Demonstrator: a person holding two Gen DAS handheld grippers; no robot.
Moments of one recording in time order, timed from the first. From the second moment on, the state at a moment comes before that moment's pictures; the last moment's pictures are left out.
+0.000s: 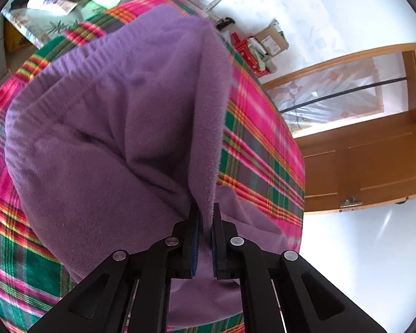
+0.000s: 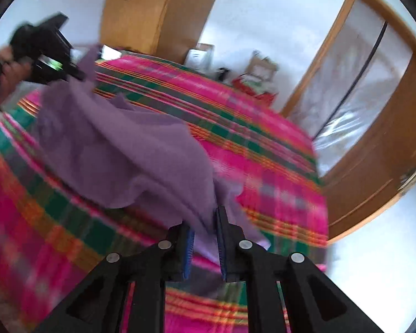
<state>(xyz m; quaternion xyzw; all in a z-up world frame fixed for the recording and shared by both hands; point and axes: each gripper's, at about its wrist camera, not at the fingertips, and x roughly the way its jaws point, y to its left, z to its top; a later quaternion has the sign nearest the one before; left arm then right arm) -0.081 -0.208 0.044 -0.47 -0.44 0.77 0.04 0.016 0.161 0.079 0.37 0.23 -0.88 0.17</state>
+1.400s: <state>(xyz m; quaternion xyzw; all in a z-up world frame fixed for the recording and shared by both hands) -0.136 -0.222 0.072 -0.45 -0.41 0.79 0.01 -0.106 0.090 0.118 0.28 0.25 -0.92 0.13</state>
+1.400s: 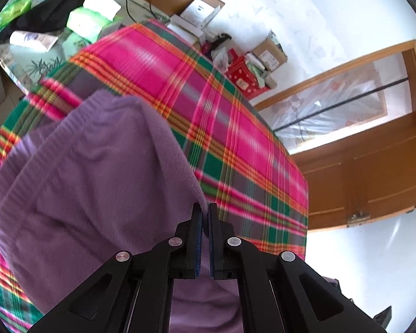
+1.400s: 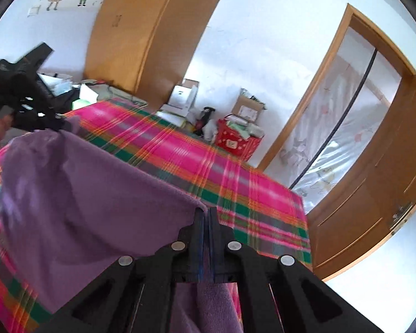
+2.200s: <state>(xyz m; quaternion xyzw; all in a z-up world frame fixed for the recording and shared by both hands) -0.206 -0.240 0.048 -0.46 -0.38 0.80 -0.03 -0.228 0.039 0.040 0.28 0.39 -0.88 -0.02</state>
